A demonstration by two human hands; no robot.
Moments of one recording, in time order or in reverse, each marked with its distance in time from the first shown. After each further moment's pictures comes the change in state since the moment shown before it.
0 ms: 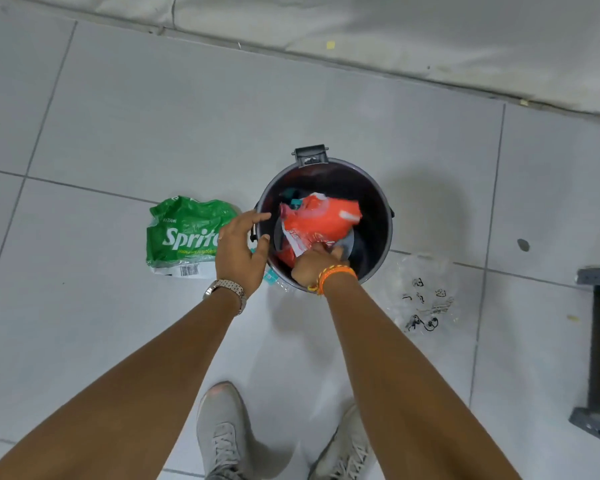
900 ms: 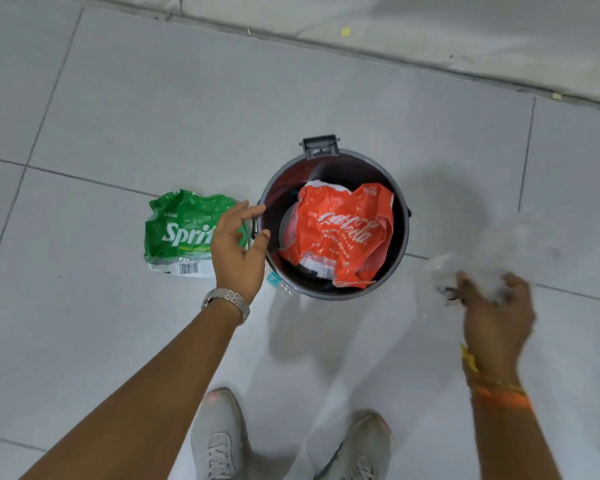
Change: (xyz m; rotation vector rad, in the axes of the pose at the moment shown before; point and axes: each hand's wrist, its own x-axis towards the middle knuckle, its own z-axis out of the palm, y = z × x) left_hand -0.007 0.007 0.012 -0.357 0.202 -0.175; right_hand -0.066 0.177 0.019 1.124 1.100 0.259
